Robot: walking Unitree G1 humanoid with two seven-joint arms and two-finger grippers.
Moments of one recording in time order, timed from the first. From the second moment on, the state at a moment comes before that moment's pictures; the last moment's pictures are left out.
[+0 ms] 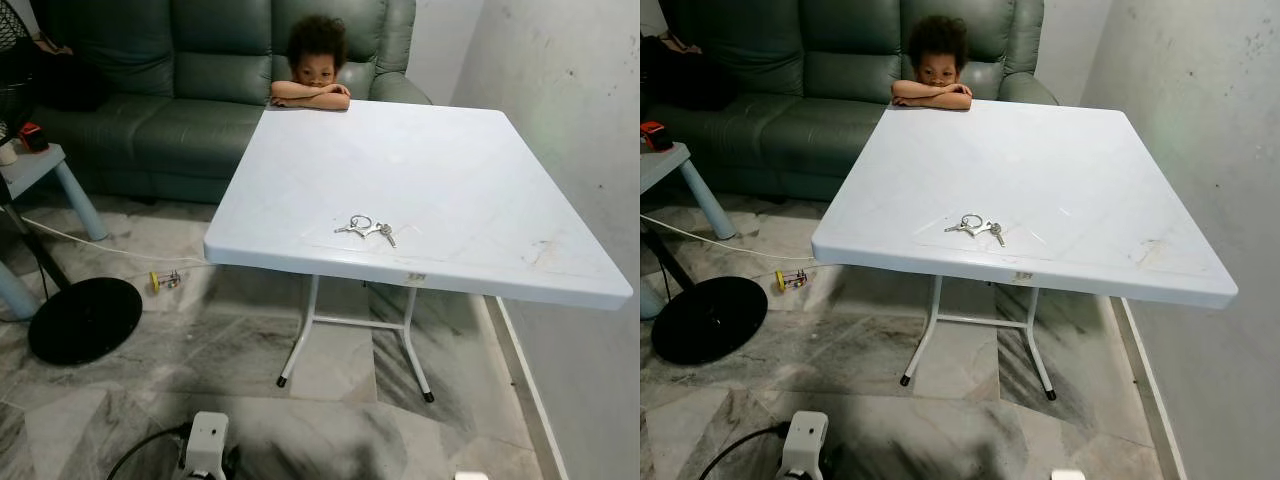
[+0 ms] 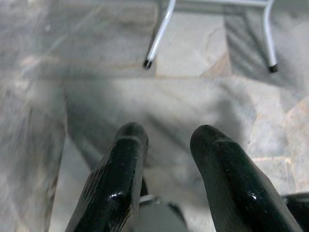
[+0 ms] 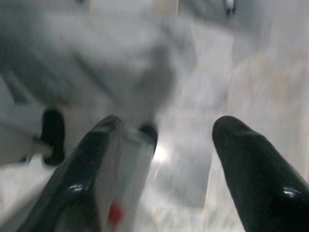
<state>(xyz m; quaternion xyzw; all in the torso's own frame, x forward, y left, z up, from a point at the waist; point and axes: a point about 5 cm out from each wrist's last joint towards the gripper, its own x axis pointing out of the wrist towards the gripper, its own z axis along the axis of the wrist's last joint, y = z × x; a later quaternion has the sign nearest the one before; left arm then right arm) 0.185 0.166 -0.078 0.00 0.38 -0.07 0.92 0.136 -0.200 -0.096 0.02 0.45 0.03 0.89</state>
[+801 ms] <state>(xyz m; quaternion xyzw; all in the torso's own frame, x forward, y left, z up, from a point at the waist) 0.266 0.154 0.022 -0.06 0.03 -0.11 0.99 0.246 -0.193 0.013 0.04 0.05 0.09 0.99</state>
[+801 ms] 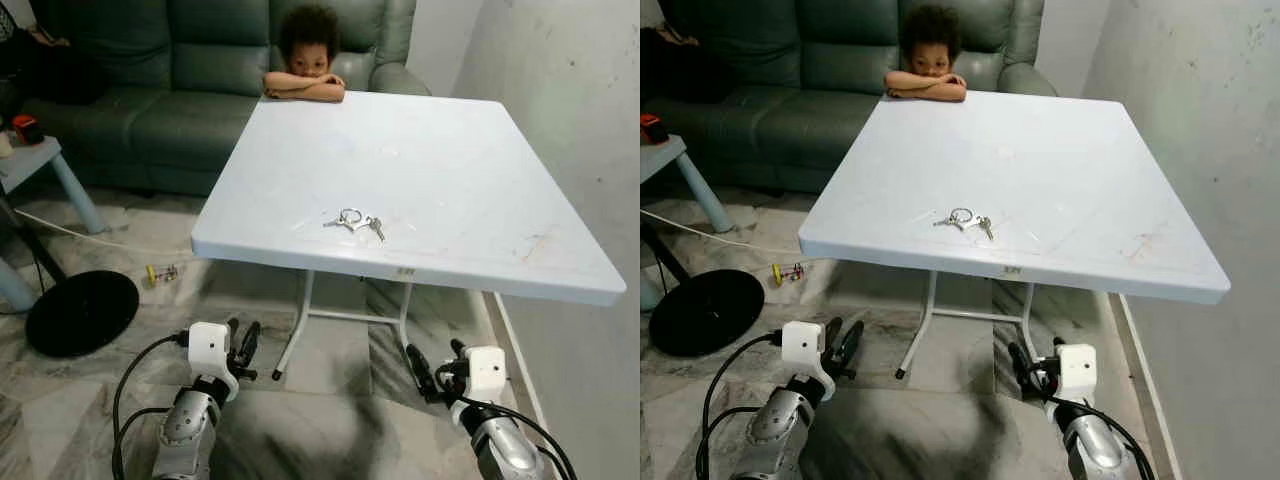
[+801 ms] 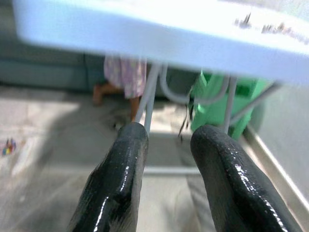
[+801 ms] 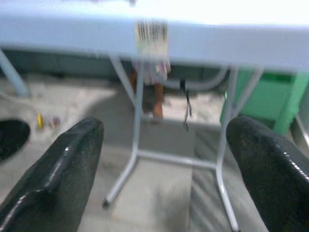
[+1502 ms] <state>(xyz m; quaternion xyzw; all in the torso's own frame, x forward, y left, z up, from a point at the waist) 0.251 0.171 0.091 -0.11 -0.07 -0.03 0.99 0.235 -0.175 0.088 0.06 -0.05 0.12 0.99</state>
